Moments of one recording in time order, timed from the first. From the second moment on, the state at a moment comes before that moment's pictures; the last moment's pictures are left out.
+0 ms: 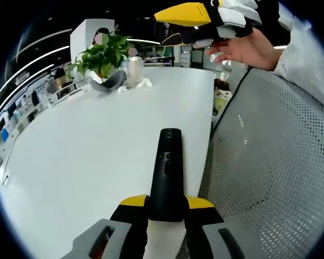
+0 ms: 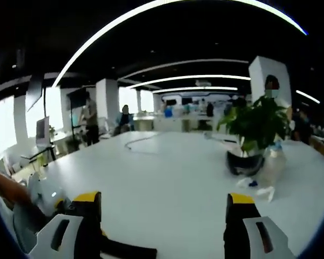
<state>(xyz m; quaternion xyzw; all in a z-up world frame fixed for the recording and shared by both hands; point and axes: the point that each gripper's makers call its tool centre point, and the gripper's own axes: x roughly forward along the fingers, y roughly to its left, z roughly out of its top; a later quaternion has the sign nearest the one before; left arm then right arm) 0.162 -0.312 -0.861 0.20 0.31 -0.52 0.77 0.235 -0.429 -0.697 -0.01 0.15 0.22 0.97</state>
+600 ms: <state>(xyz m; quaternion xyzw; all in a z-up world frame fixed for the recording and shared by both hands) 0.161 -0.311 -0.861 0.20 0.30 -0.52 0.77 0.238 -0.441 -0.710 -0.01 0.16 0.19 0.97</state>
